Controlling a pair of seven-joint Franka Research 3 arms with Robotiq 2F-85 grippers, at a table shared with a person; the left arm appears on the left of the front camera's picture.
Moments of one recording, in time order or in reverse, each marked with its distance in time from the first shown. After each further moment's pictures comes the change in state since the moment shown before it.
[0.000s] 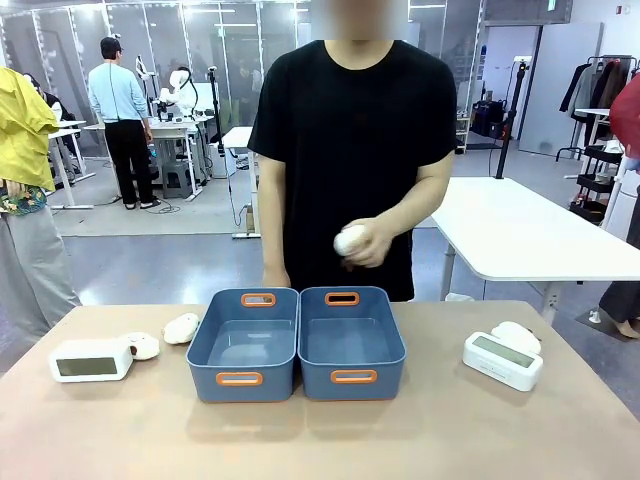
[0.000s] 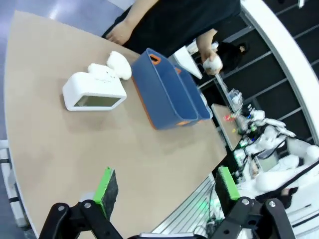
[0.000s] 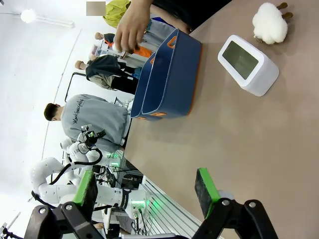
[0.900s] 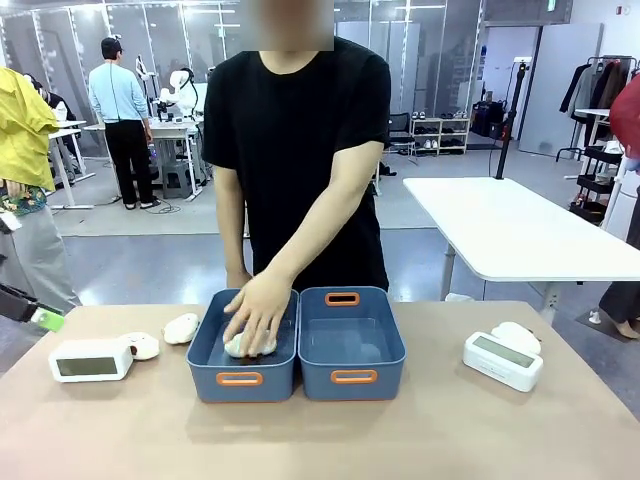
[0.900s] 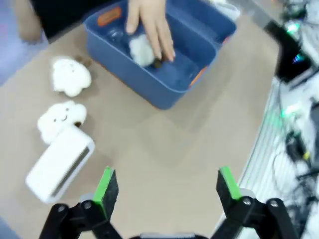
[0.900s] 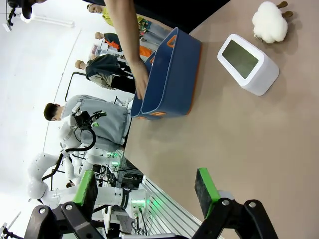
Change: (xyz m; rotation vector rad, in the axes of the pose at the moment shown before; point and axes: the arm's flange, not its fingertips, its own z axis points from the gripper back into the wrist) left arm 0.079 -0.109 -0.207 0.125 0.528 -0.670; right arm 0.000 -0.001 -0.001 0.000 0.004 -0.003
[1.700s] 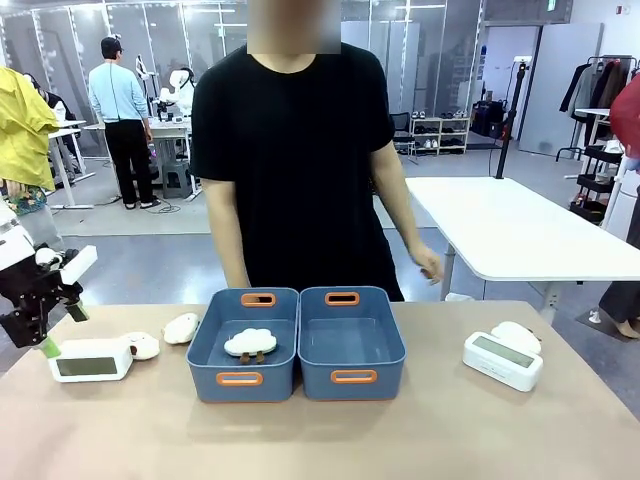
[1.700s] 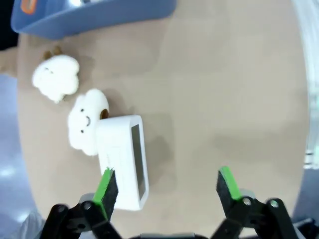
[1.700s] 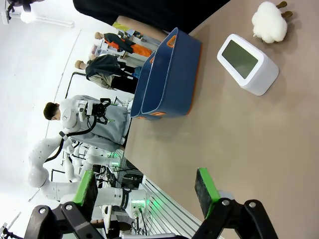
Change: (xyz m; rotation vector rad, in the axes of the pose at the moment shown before) left arm 0.039 0.053 -0.053 -0.004 0.523 -0.704; right arm 0.000 0.000 0.000 0.000 -0.001 0.000
